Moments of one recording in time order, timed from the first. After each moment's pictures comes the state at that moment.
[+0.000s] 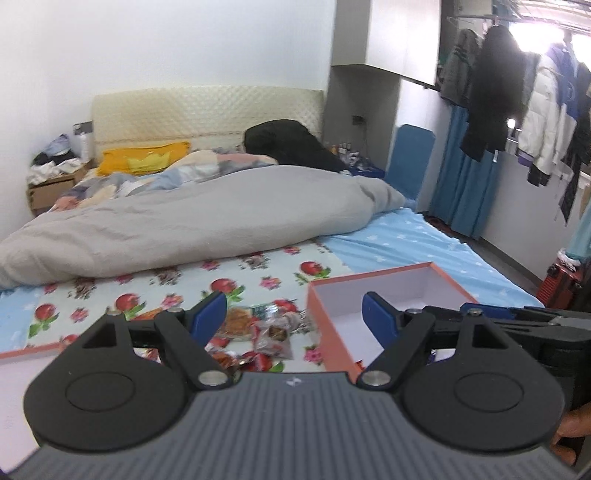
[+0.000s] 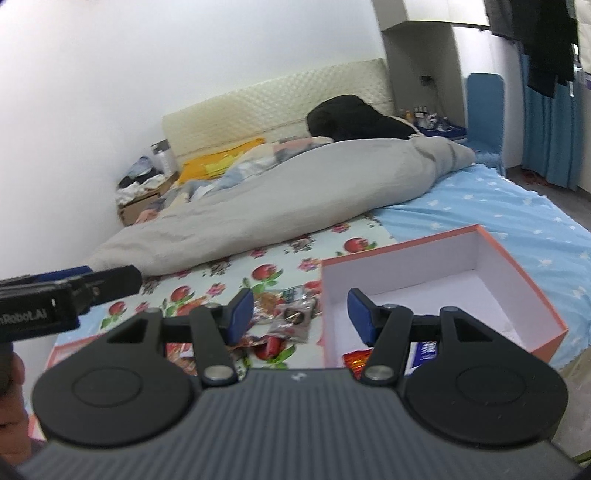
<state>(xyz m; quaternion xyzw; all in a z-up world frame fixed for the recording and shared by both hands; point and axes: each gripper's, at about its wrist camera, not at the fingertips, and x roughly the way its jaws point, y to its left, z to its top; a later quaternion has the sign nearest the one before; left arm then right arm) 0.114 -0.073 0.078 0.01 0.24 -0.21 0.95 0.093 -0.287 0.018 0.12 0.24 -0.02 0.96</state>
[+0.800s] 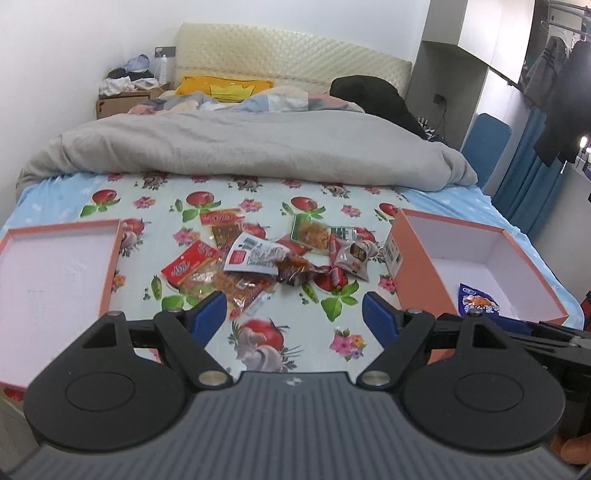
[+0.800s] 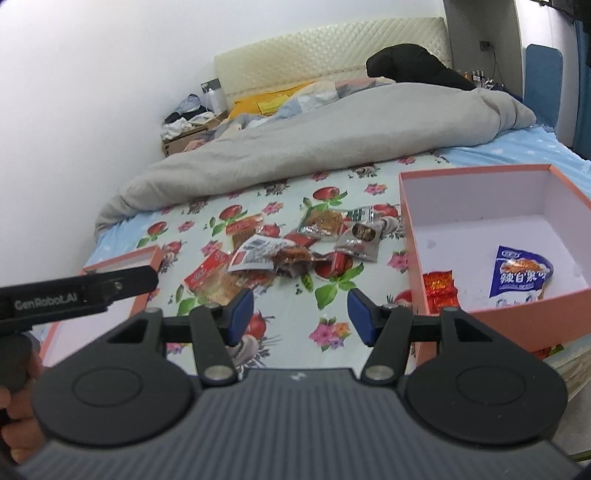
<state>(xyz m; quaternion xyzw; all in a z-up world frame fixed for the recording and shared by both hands) 0.096 0.015 -0.037 -0.06 0.32 -0.10 0.94 0.084 -0.209 -0.065 0.09 0.30 0.06 0.95</state>
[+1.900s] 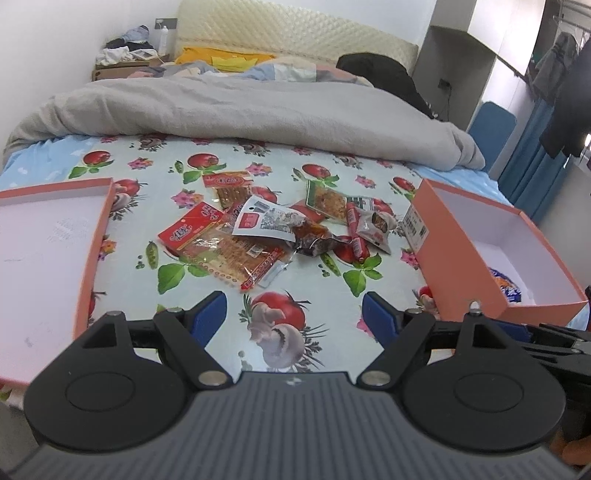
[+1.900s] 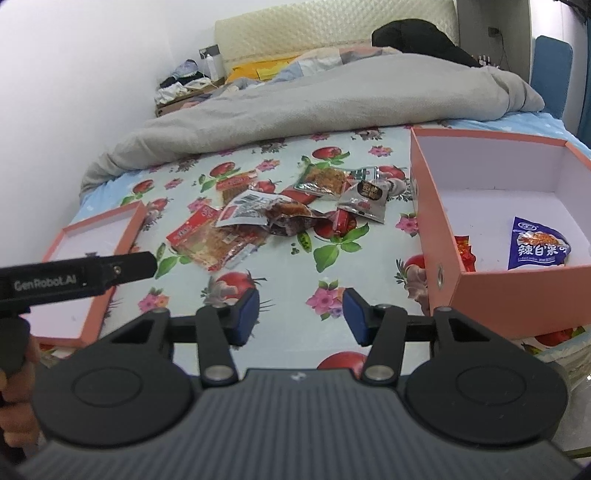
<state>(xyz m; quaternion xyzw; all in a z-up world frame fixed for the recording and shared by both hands) 0.147 0.035 -0.113 -0.07 0.36 -0.11 0.92 0.116 -0.190 -0.119 0.06 0.35 0.05 0.94</state>
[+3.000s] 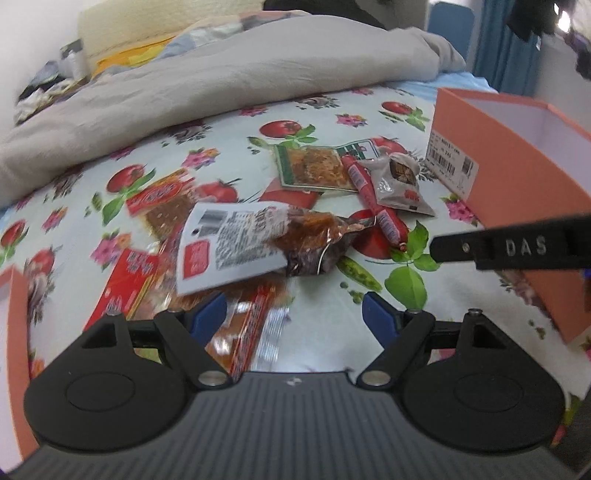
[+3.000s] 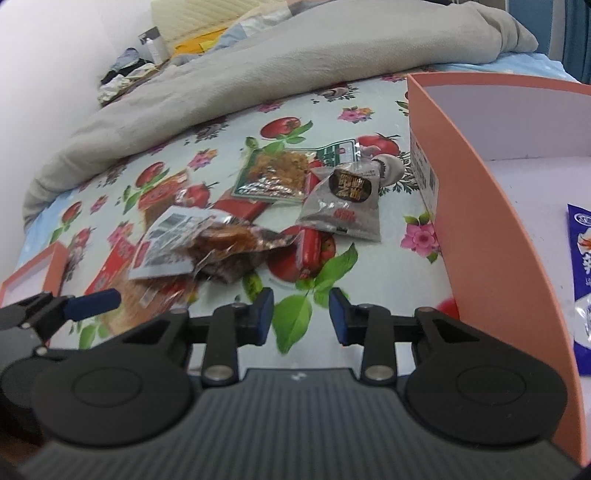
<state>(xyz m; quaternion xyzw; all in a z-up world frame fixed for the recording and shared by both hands) 0.318 -0.034 -0.210 0.10 0.39 -0.19 0.90 0.284 -0.215 -0.182 0.12 0.40 -0.01 0.91</state>
